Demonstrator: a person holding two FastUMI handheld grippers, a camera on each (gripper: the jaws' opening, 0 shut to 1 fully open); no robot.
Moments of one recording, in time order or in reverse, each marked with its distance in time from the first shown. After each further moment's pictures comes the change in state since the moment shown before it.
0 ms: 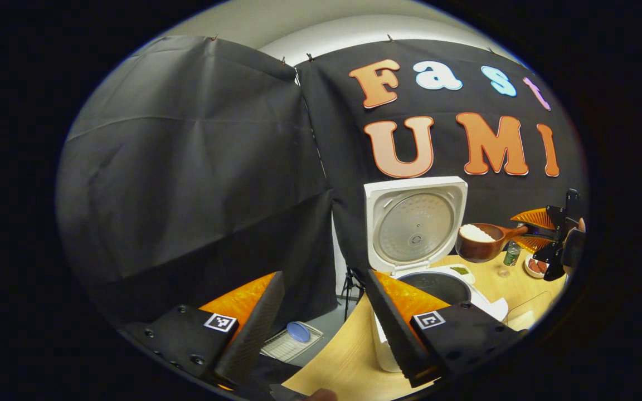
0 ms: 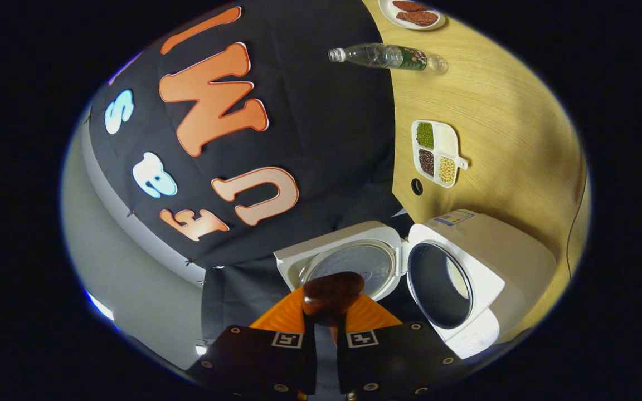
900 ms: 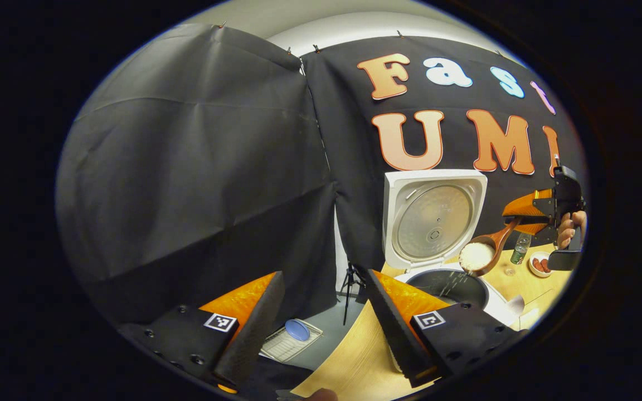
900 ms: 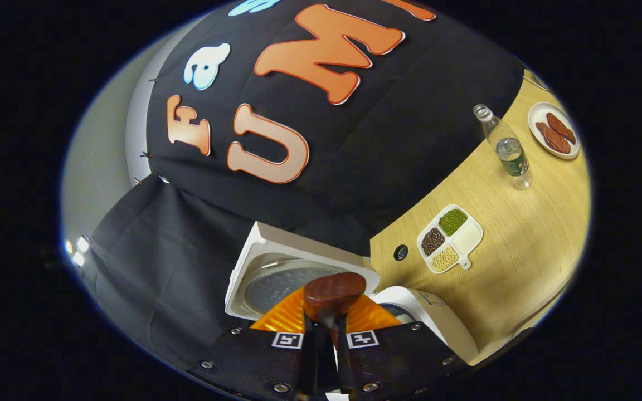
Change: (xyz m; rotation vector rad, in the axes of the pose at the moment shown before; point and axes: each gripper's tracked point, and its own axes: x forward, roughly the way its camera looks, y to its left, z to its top) left arm 0.040 0.018 -0.017 -0.024 0.033 -0.030; right arm 0.045 0.010 0.003 -0.746 -0.067 -0.200
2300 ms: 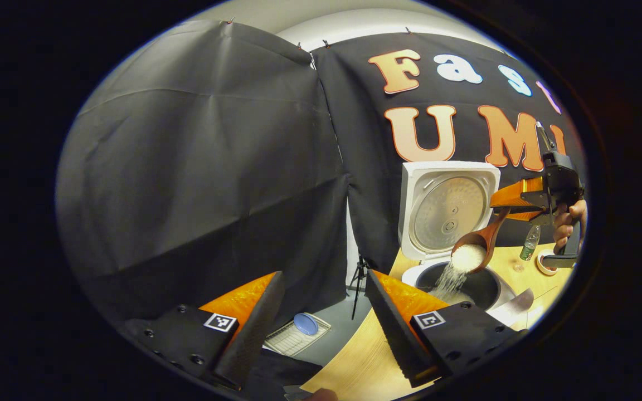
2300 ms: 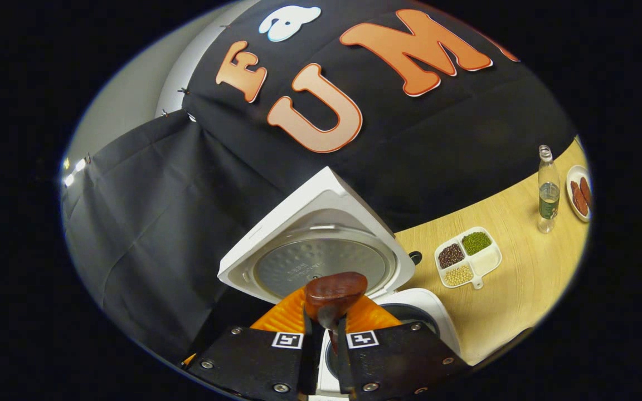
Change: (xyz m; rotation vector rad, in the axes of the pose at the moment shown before) left arm -0.006 0.015 -0.014 -0.015 0.038 0.064; right arm 0.010 0.004 -0.024 -0.347 0.056 0.019
